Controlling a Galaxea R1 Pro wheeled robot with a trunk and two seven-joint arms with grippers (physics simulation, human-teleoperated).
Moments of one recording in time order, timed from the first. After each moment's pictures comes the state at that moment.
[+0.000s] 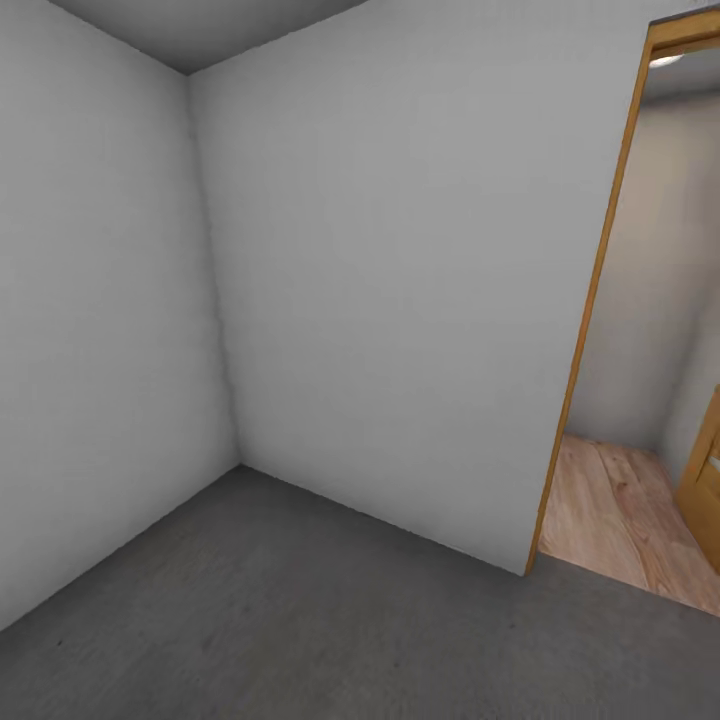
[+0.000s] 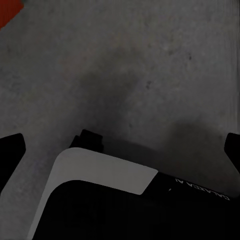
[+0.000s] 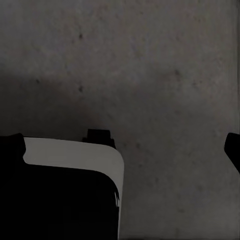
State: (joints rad) left arm -0.25 0.02 -0.06 0.00 0.44 0.03 0.03; right arm -0.16 -0.02 0.13 0.03 -0.02 -0.14 -0.08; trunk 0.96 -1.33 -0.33
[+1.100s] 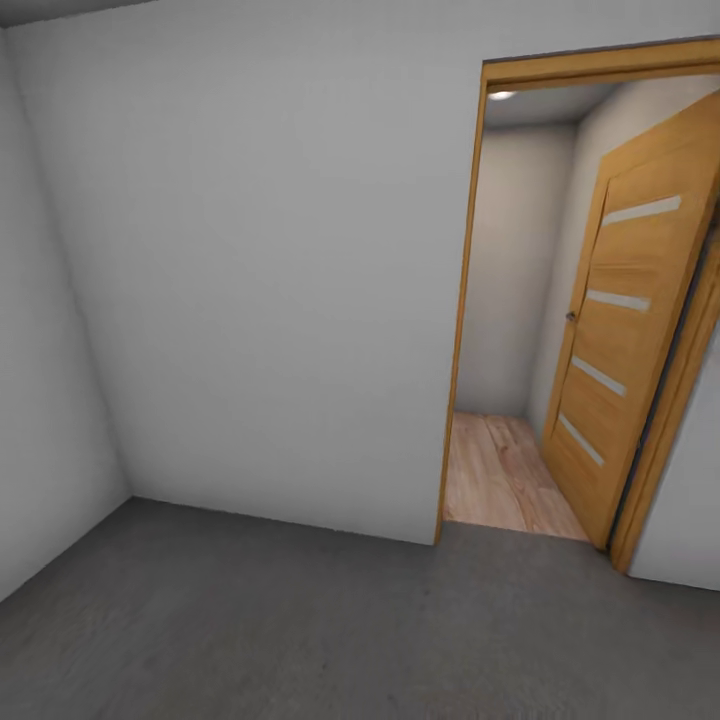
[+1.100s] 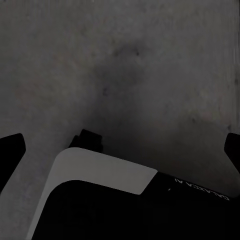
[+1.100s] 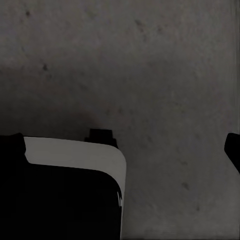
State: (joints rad) left arm -0.25 0.02 -0.06 0.00 0.44 0.02 0.03; right arm -0.16 -0.01 0.13 0.03 -0.02 -0.14 -0.08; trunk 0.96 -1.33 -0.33
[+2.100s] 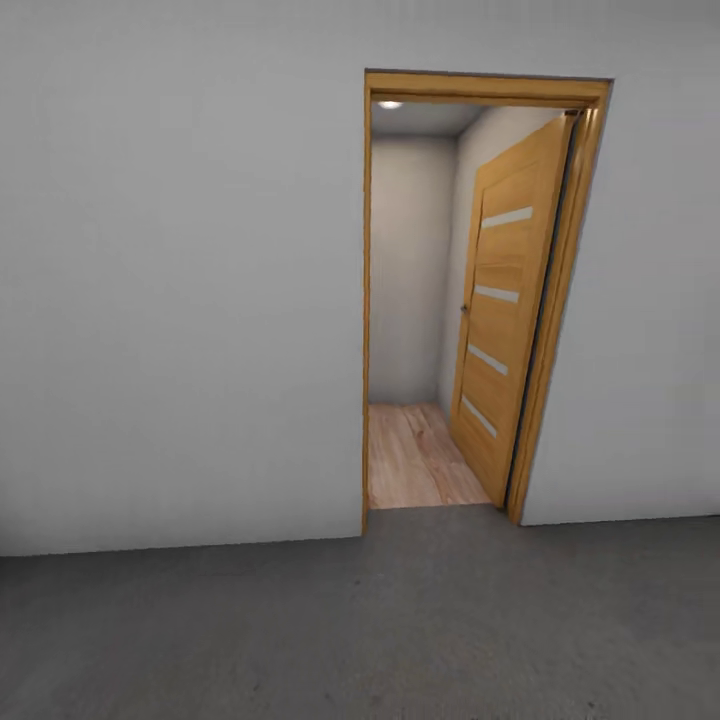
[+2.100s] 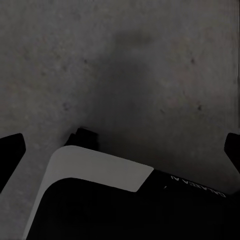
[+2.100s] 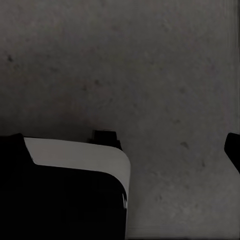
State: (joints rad) left arm -0.25 0.01 -0.06 0.00 0.44 0.02 0.03; right arm -0.16 0.00 0.13 0.03 -0.02 -0.15 -0.08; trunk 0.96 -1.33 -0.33
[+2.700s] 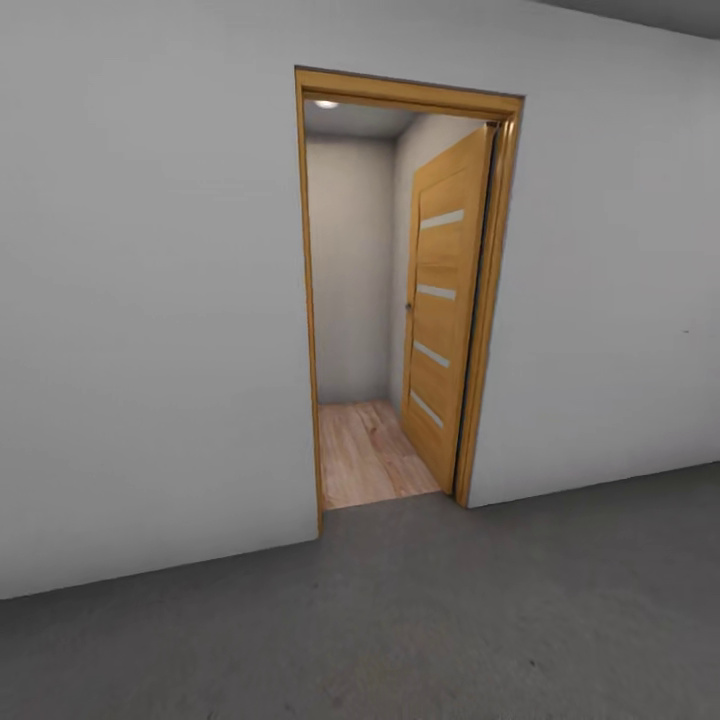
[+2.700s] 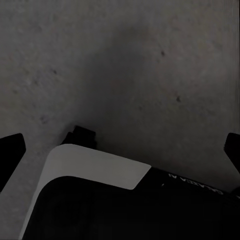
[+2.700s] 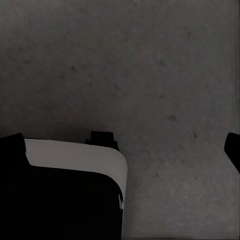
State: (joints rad) left arm -0.25 0.00 -0.06 0.00 0.44 0.03 0.03; right arm -0.16 -0.01 0.13 0.03 -0.02 -0.15 -0.08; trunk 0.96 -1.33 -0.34
